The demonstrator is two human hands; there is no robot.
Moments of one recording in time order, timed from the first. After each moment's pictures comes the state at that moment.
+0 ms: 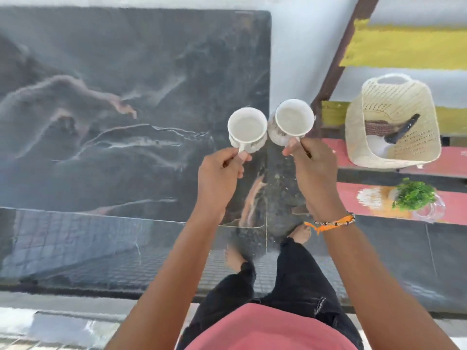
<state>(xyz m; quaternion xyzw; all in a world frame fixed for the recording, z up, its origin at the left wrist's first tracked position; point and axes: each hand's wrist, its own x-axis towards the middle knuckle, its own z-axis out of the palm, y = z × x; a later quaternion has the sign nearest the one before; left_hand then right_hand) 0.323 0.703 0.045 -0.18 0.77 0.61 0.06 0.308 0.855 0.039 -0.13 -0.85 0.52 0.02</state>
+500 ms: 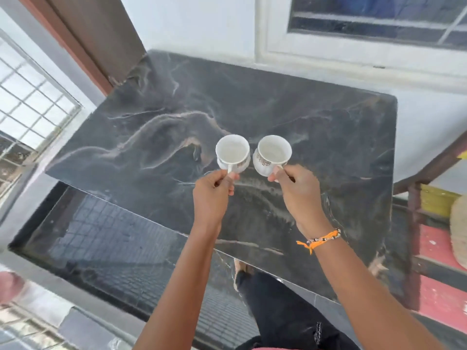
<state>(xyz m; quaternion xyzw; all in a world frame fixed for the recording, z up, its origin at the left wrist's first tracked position) 0.314 0.458 0.051 -0.30 0.74 0.59 -0.11 0.261 0.602 0.053 0.03 -0.84 0.54 -0.08</state>
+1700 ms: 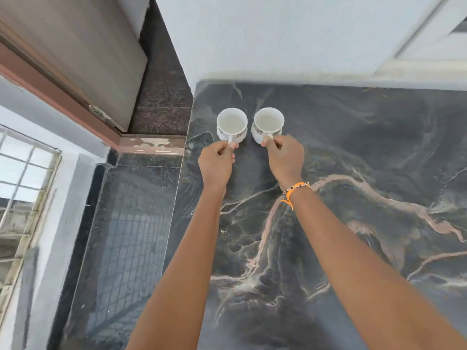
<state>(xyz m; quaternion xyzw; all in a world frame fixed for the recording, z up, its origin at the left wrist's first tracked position) 0.030 -0.008 -0.008 -0.26 0.77 0.58 -0.03 0.011 0.117 -0.012 -0.13 -0.89 0.44 0.00</state>
